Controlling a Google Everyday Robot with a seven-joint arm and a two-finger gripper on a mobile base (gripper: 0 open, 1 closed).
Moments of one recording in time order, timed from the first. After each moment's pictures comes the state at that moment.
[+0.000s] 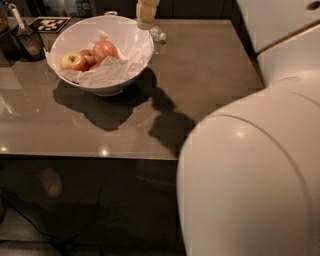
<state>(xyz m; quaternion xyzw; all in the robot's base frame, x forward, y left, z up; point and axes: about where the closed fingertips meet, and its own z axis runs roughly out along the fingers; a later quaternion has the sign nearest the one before) 0.679 0.026 1.086 -0.71 0.64 -0.06 0.29</state>
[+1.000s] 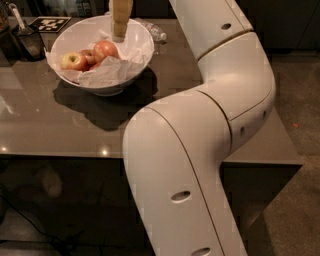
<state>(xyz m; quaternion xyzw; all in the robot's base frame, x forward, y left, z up) 0.735 0.098 1.035 -0.75 0.60 -0.04 0.29</state>
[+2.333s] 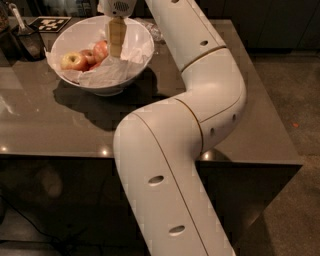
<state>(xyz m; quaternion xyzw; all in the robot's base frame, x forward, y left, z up) 0.742 0.126 0.970 -0.78 0.57 0.01 0.25</state>
